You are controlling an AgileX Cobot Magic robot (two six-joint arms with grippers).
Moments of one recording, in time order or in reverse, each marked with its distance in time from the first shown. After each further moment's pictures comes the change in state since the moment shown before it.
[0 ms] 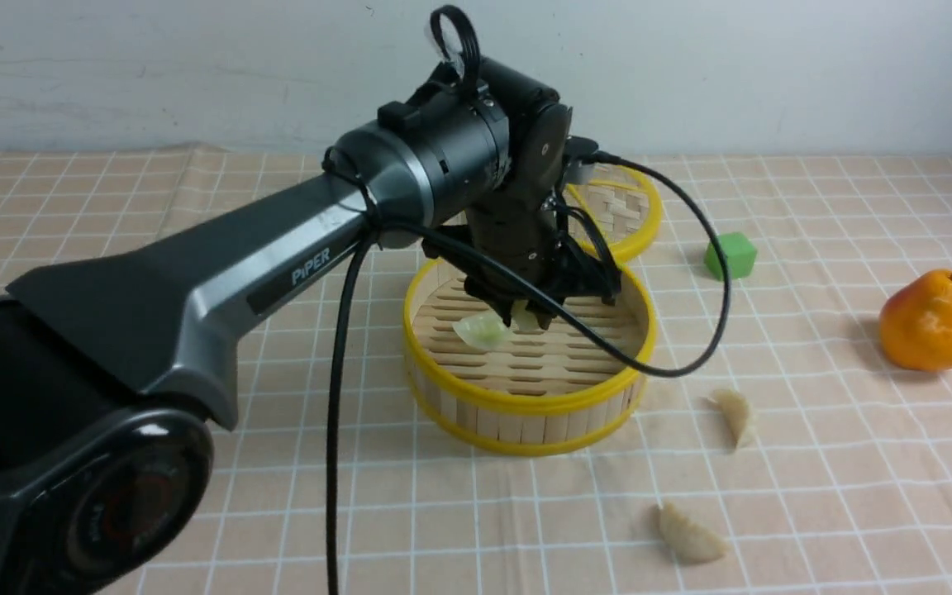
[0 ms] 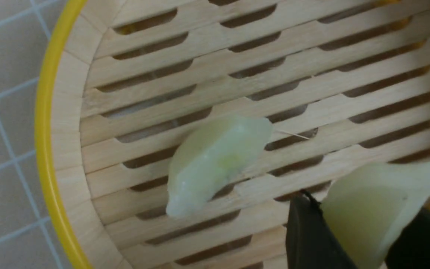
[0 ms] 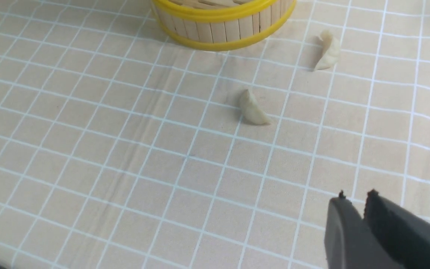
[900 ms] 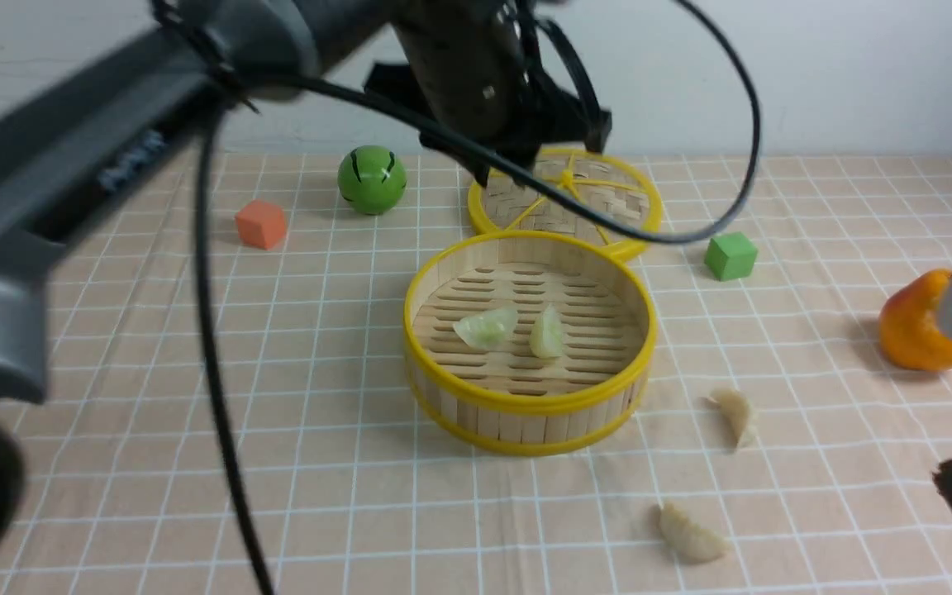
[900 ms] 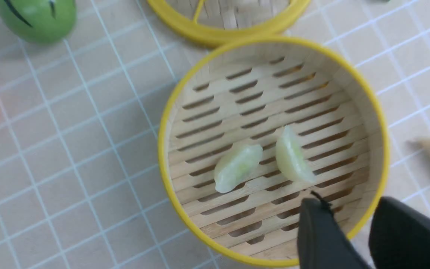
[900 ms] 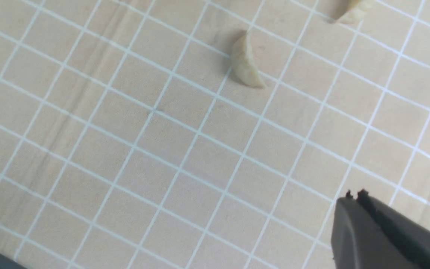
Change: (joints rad) right arm 0.000 0.645 -0.229 -0.013 0.011 -0.237; left arm -0.001 -0.293 -0.143 0.049 0.208 0.078
